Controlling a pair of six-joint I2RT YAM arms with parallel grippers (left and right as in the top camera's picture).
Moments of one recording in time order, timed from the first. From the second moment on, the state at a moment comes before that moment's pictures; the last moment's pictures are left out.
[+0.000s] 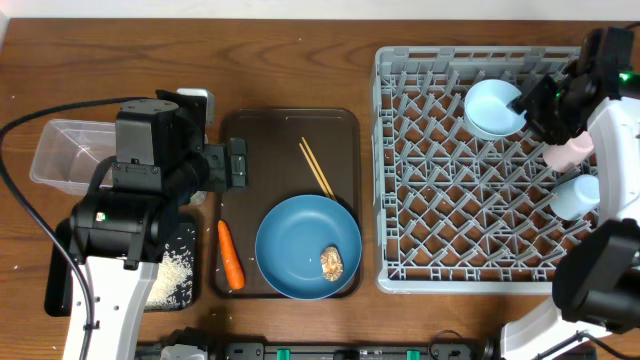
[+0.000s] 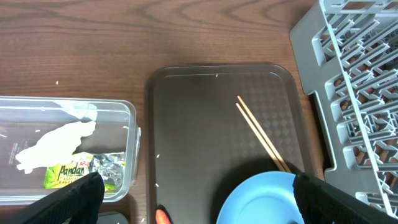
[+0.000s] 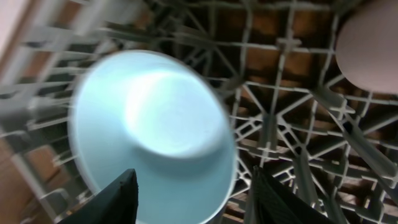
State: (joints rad) left arm -0.12 1.12 1.26 -0.94 0.08 -0.09; right arm -0.23 1.83 1.61 -0.98 -0.21 0.57
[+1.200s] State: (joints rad) left arm -0.12 1.12 1.26 -0.94 0.08 -0.09; right arm -0.10 1.62 1.51 -0.91 0.25 0.41
